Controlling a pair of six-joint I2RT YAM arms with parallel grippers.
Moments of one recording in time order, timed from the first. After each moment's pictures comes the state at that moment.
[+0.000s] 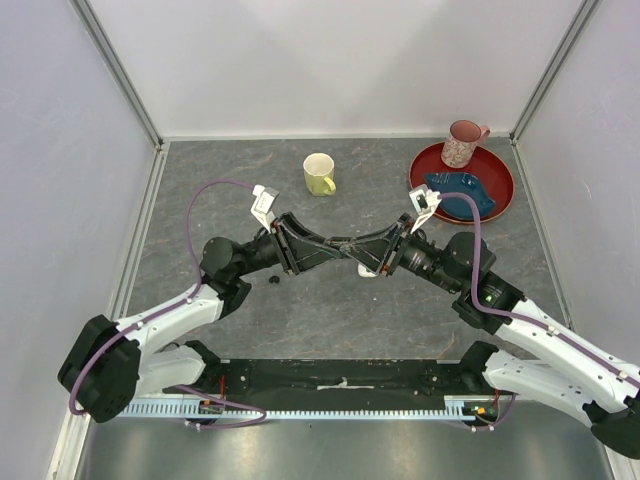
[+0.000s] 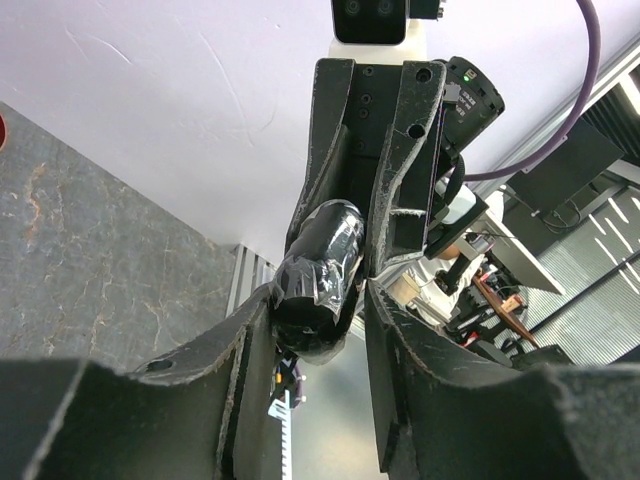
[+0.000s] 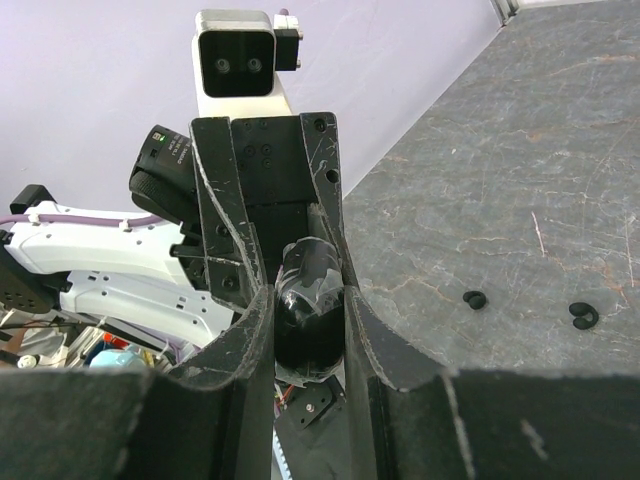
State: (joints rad) left arm -0.65 1.13 0.51 1.08 0.69 -1.06; right arm 0.83 0.83 0.75 0.16 -0.20 0.69
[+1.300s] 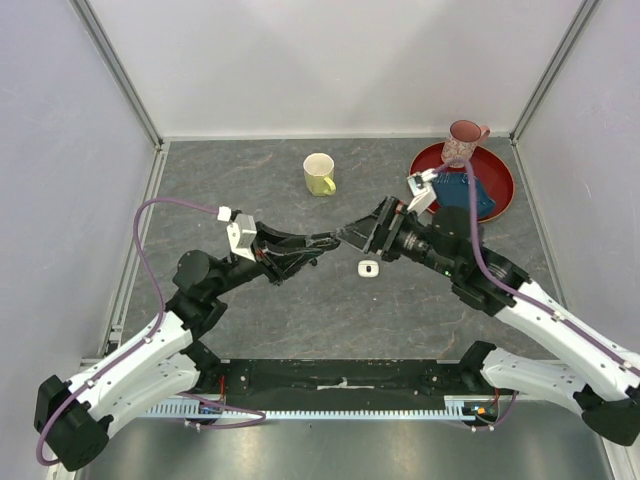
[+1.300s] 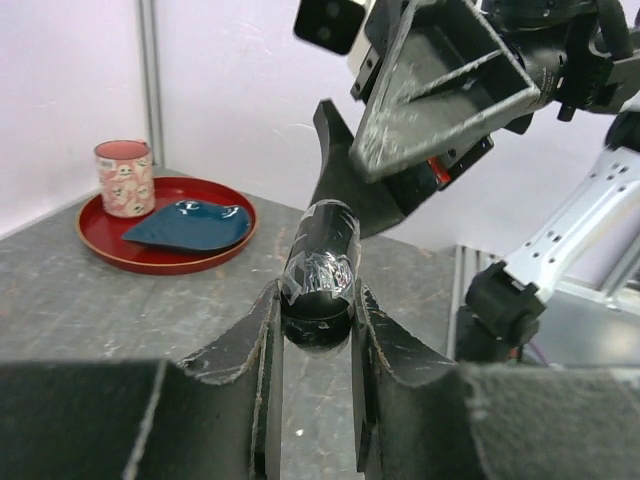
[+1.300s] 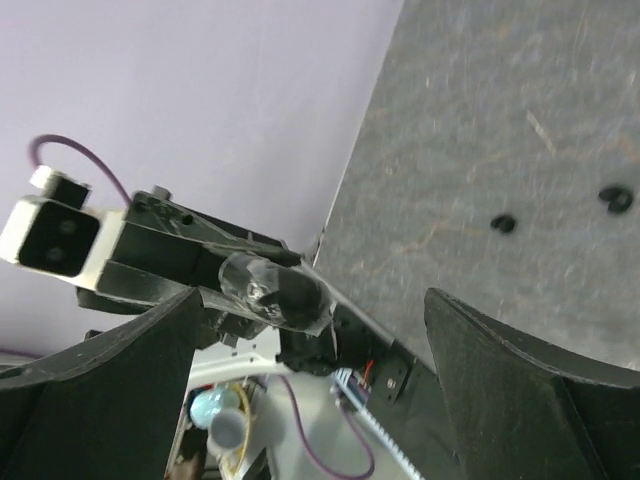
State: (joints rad) left arm -0.68 0.77 0.51 0.61 0.50 -0.33; right arm 0.81 0.92 1.00 -0.21 -0.08 0.99
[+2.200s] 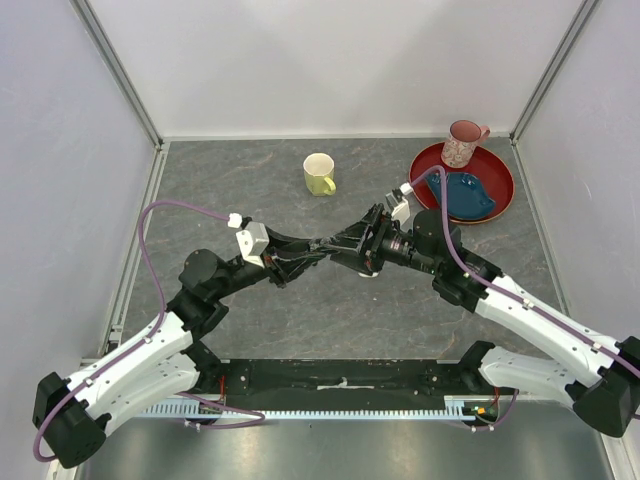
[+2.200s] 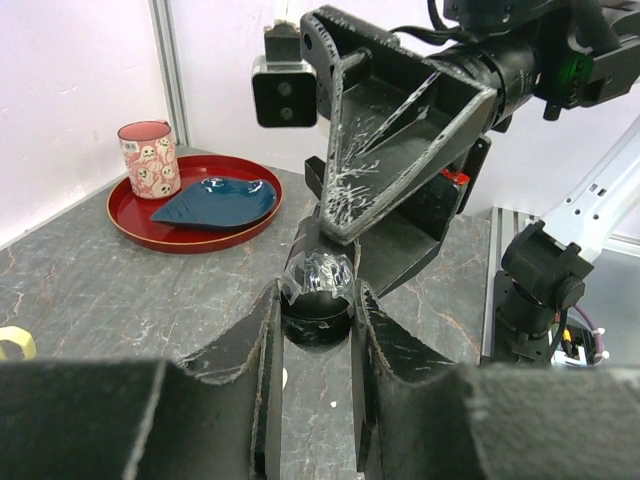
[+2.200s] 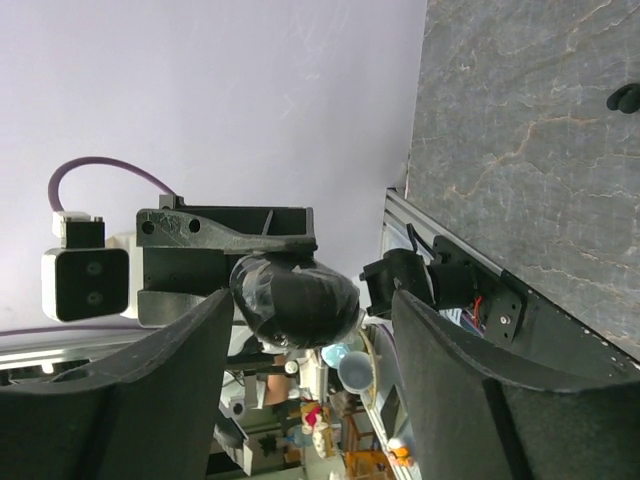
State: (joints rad) left arm -0.71 0.77 0.51 0.51 0.46 -0.15; right arm 0.79 1.02 0.88 -0.04 -0.31 1.36
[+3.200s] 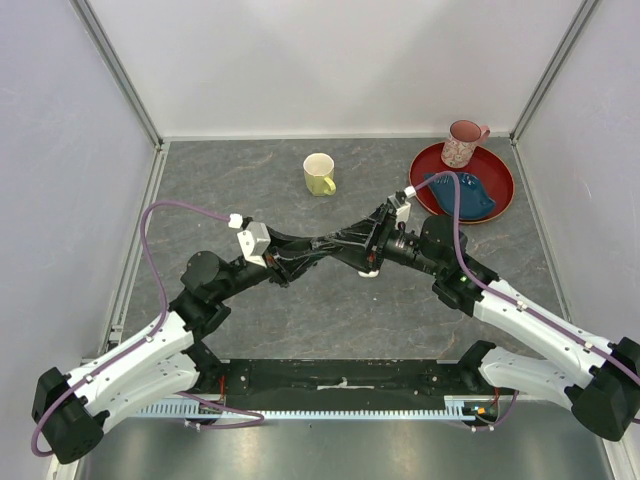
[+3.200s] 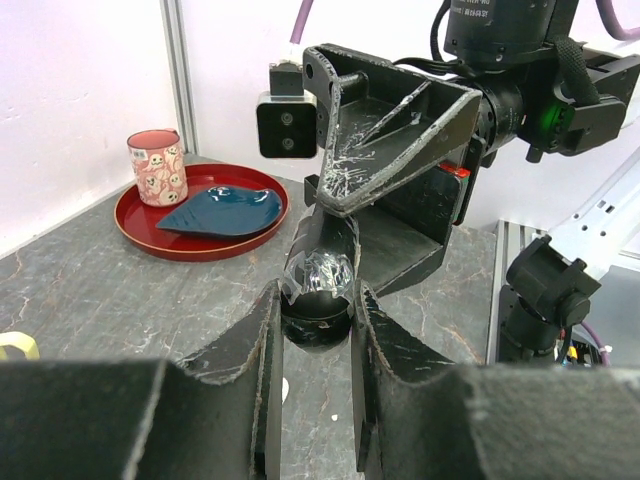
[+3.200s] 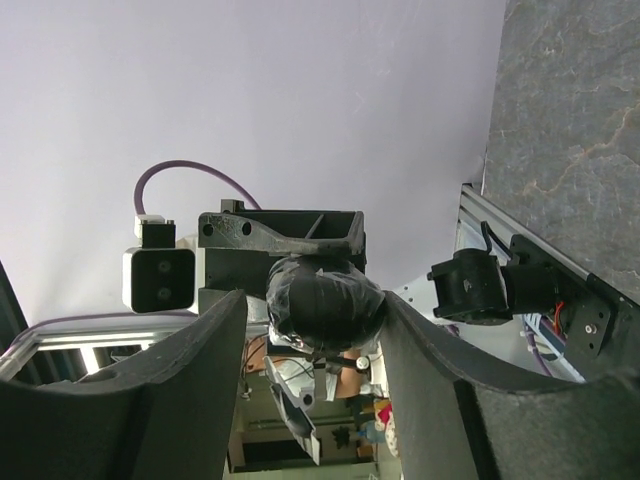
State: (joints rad) left arm -0.75 0.78 0.51 0.54 0.41 -0.15; right arm 0.75 1.01 0.76 0.22 -0.38 1.55
